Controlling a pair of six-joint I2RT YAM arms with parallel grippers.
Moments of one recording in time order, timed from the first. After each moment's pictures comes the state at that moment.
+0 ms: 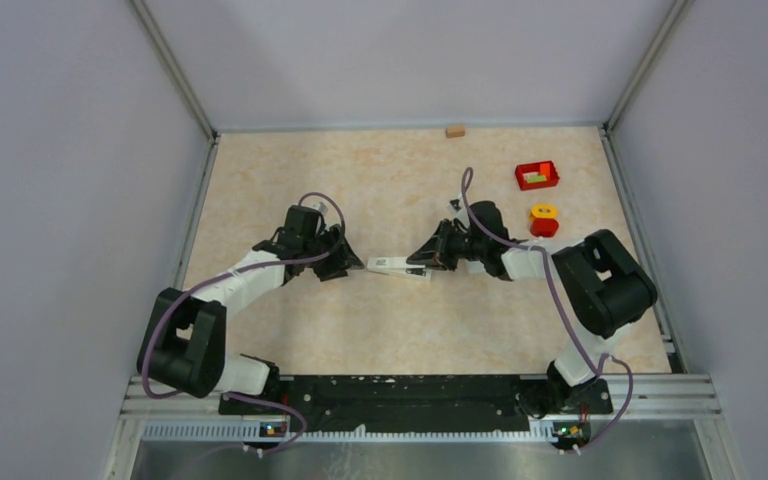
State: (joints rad) left arm -0.34 1.38 0.72 -0.22 0.30 -0.71; right arm 0.49 1.72 0.75 0.39 -0.64 1.02
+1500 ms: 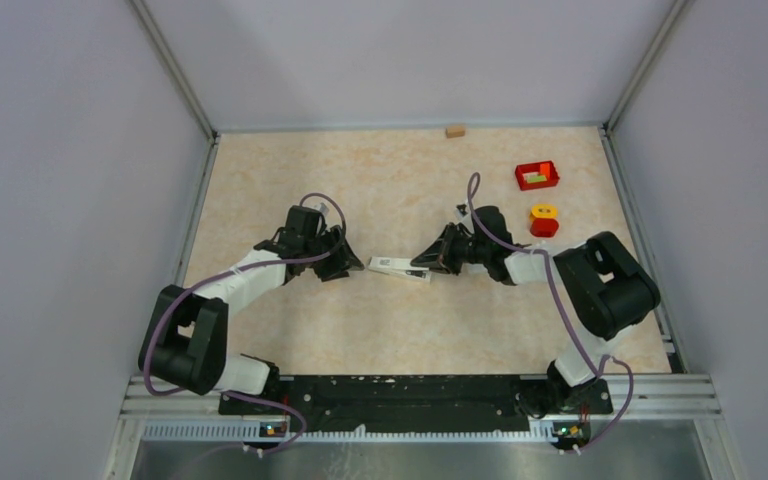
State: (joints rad) left arm -0.34 1.40 0.72 -0.22 0.31 -0.71; right arm 0.47 1.71 0.69 0.43 -0.61 1.07
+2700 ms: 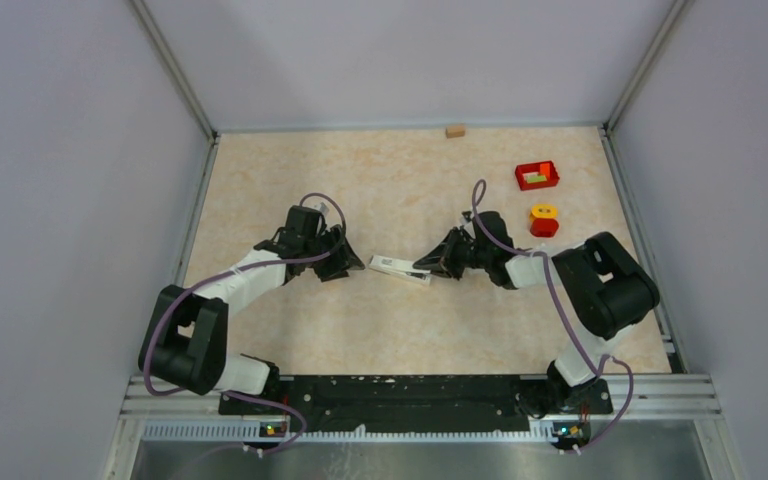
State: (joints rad) left arm -0.34 1.40 0.72 -0.21 0.31 -0.71; right arm 0.47 1.71 0.65 0.45 -0.56 1.17
